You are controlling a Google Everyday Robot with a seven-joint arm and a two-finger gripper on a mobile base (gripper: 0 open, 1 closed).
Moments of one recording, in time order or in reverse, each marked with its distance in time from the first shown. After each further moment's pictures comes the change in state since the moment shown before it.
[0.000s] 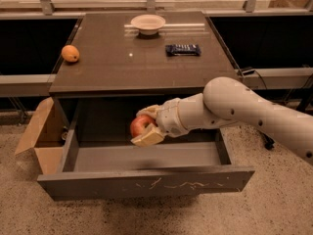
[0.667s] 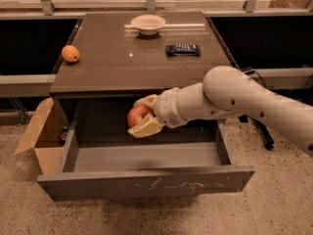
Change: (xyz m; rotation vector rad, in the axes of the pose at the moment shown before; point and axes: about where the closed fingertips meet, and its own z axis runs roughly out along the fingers) arm -0.029 -0.013 -0.008 0.018 -0.022 -0.018
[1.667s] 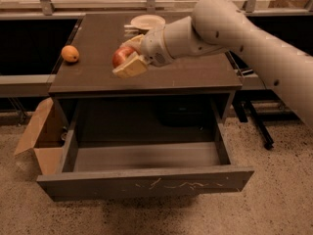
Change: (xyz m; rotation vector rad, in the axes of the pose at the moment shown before) arm -0.117 -0.115 -0.014 0.046 -0.085 -0.052
